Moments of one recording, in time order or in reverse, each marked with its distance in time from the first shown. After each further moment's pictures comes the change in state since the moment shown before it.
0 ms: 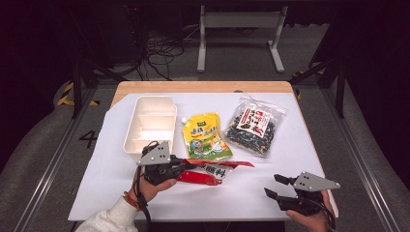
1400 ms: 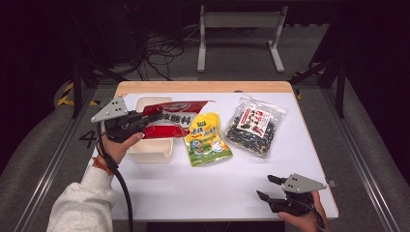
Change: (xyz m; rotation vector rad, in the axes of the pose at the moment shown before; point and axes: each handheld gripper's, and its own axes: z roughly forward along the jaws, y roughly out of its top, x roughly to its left) left arm 0.082 0.046 -0.080 -0.090 0.272 -0.015; right arm 0.011 -0.001 0.018 0.028 0.002 -0.056
